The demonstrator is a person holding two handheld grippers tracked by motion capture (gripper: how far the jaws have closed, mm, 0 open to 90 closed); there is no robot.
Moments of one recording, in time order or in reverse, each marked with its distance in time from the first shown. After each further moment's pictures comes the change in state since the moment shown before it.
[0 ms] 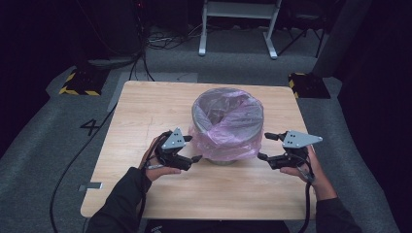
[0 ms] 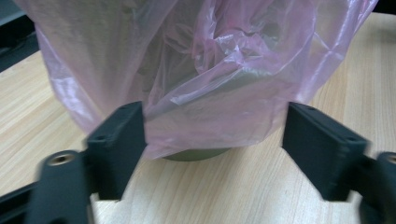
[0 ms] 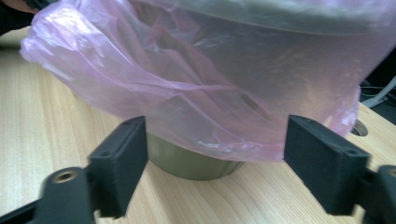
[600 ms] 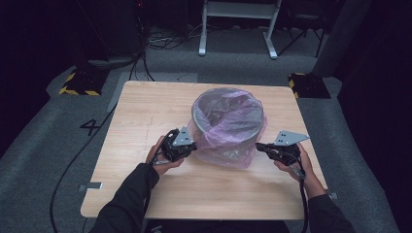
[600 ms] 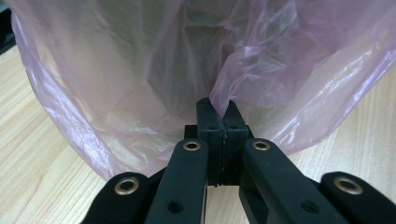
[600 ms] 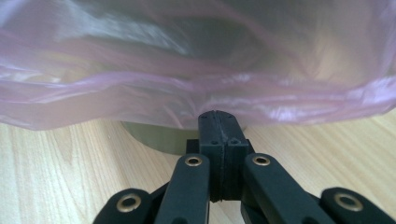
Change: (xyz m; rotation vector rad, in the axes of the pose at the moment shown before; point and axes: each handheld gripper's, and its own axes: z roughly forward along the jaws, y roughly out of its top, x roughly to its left) left arm 0.014 -0.010 0.031 0.093 0.037 0.040; right arm -0.013 -0.027 0.028 0.108 -0.008 0.059
